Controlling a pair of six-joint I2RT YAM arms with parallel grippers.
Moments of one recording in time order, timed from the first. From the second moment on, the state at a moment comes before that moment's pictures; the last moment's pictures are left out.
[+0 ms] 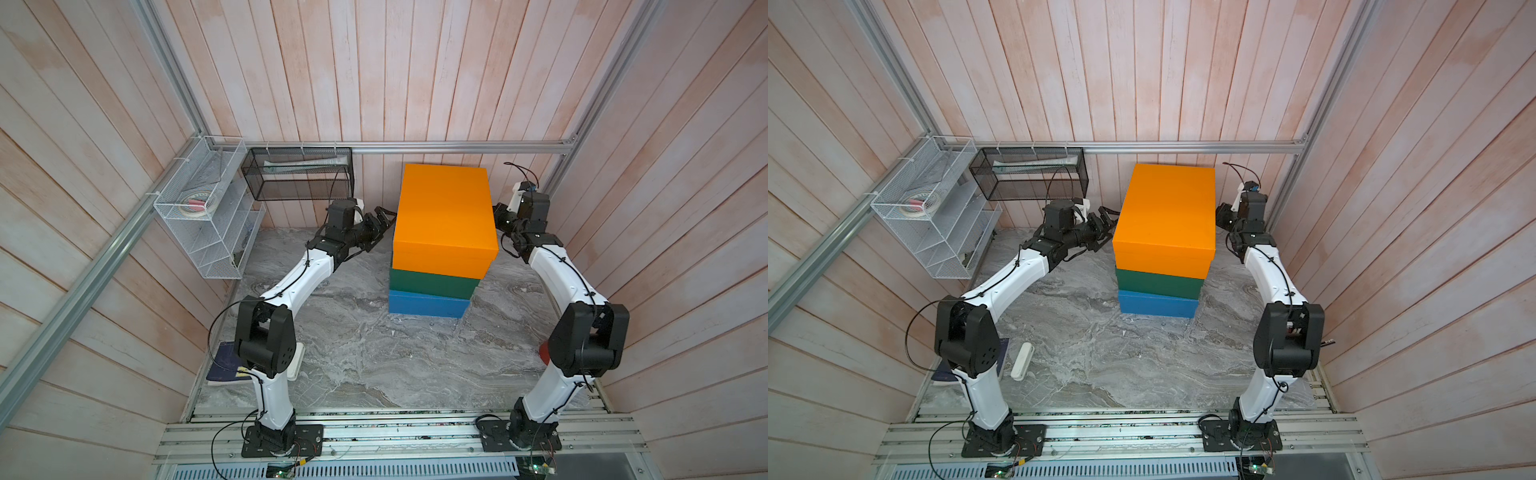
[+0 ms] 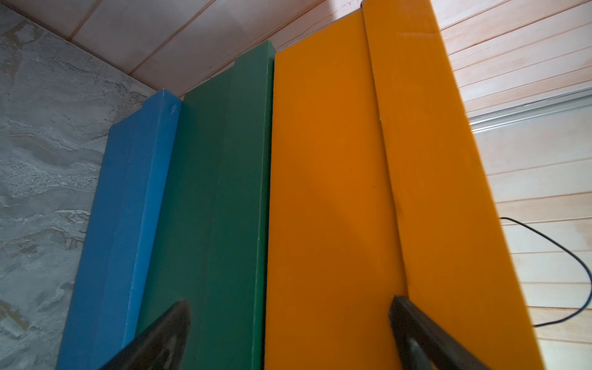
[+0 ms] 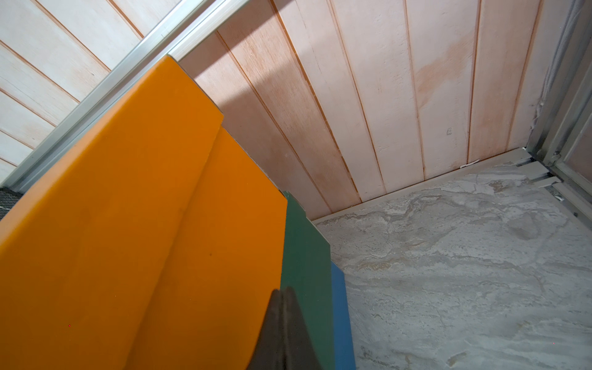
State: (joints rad) left arm -0.37 1.89 1.66 -0.11 0.49 -1.01; right arm 0.02 1.78 1.57 -0.12 -0.21 0.51
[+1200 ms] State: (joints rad) left arm -0.24 1.67 1.52 -0.20 0.38 -0.88; right arm -0.02 1.55 1.37 -0.16 -0.04 0.45
